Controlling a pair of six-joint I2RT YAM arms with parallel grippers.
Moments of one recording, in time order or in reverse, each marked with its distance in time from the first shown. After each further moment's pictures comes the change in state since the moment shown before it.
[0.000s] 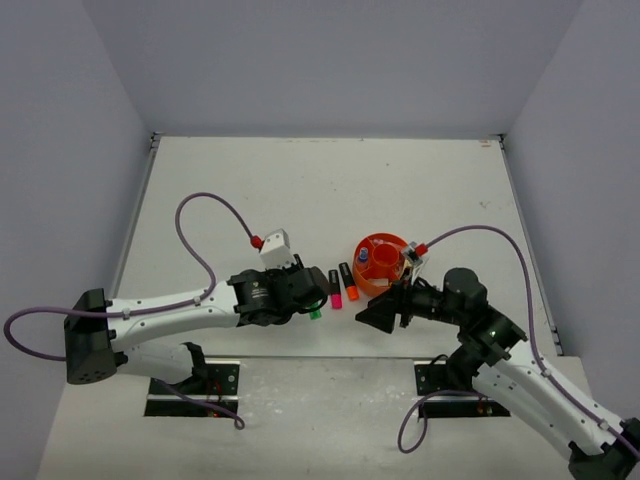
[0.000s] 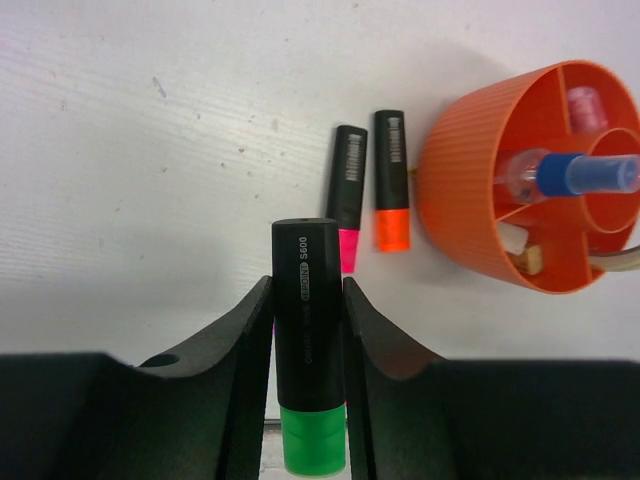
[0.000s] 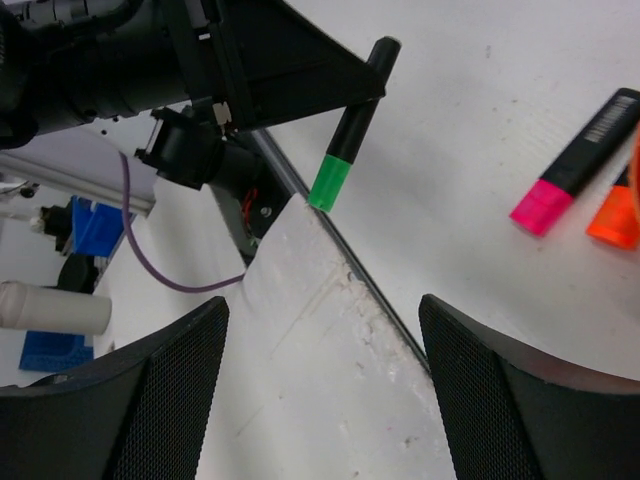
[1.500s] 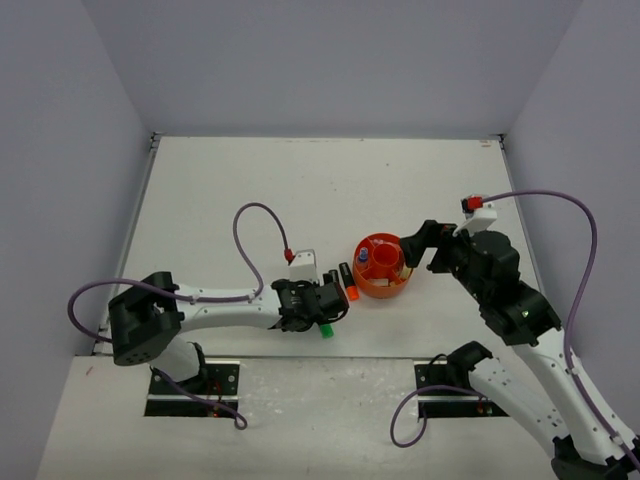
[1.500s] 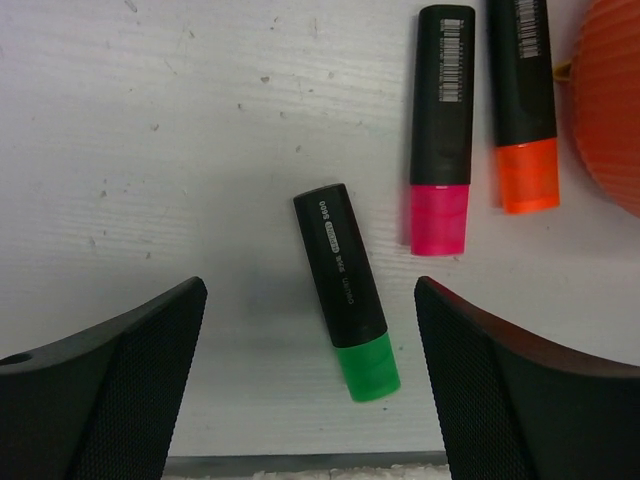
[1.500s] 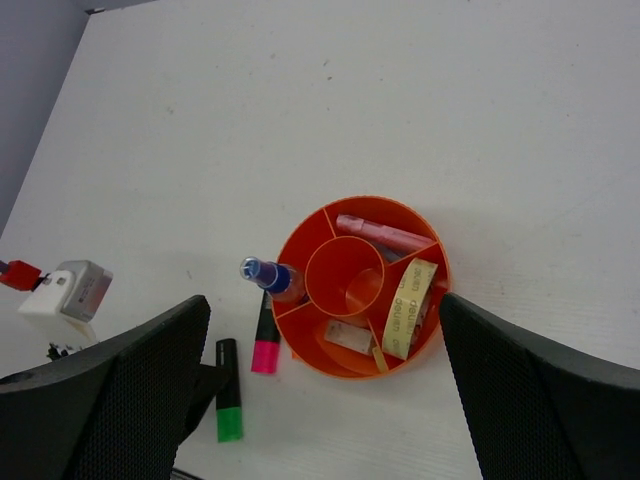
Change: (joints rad) left arm -0.013 0.245 -0.060 0.134 0.091 0.145; right arm -0.163 0.176 0.451 -0.335 0.678 -0.189
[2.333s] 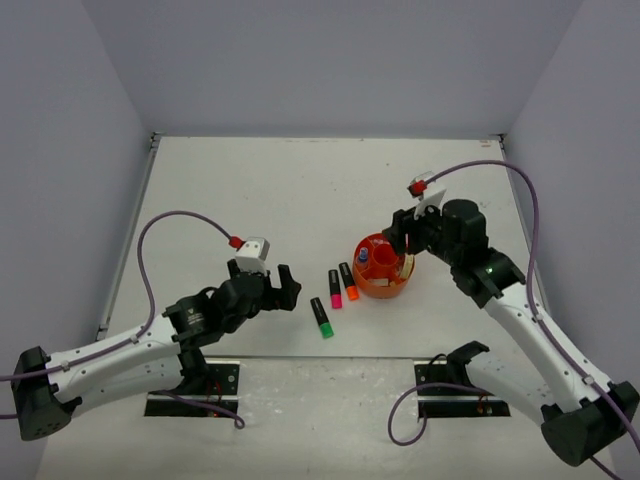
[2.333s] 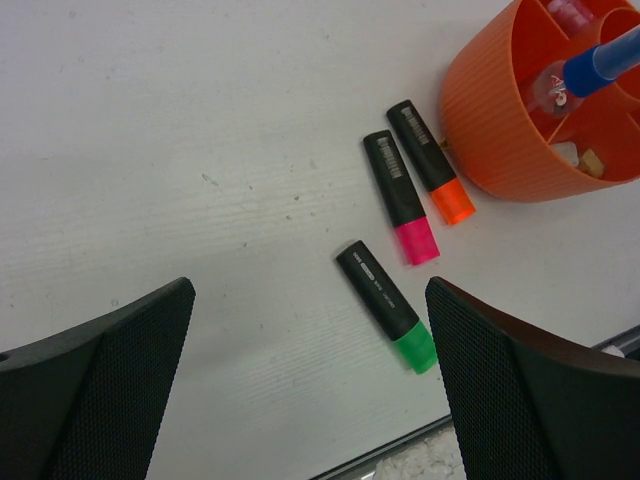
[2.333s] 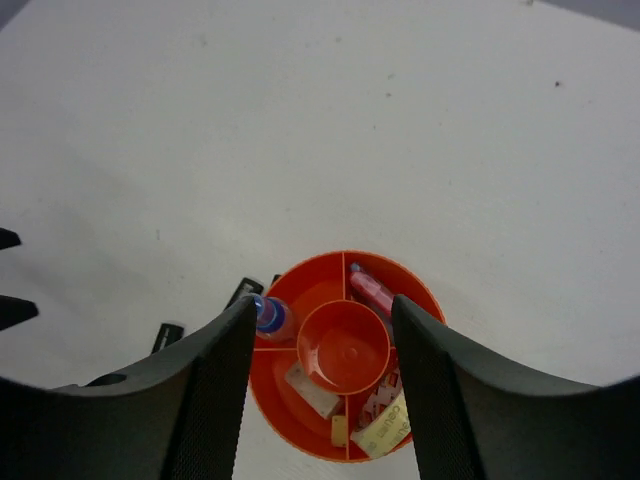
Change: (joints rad) left arm 0.198 -0.776 -0.391 0.292 0.129 0.598; right arm -0.040 0.301 0.011 0.210 -0.260 -0.400
